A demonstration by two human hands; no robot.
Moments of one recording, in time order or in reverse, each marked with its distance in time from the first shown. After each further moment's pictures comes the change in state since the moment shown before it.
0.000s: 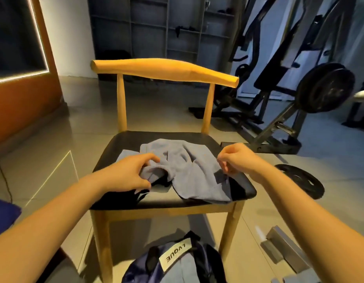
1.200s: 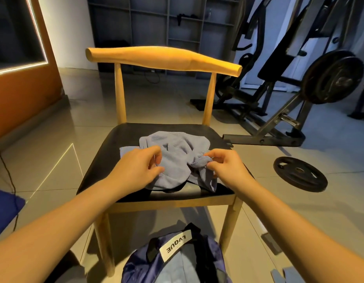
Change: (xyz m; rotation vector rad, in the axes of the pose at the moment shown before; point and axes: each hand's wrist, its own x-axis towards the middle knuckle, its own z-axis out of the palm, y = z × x) left_hand 0.001 0.022 0.034 0.073 0.388 0.069; right_hand -0.021 0.020 0.053 0.117 0.103 -0.190
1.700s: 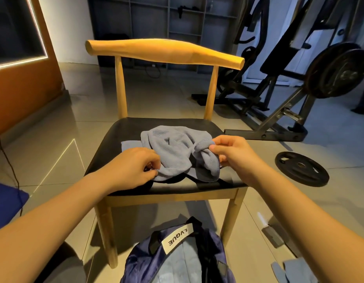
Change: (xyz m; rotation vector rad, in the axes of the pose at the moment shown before) left_hand -0.008 -0.016 -0.012 0.126 -0.212 0.125; right_hand 0.004 -0.017 -0.017 0.293 -0.089 0.069
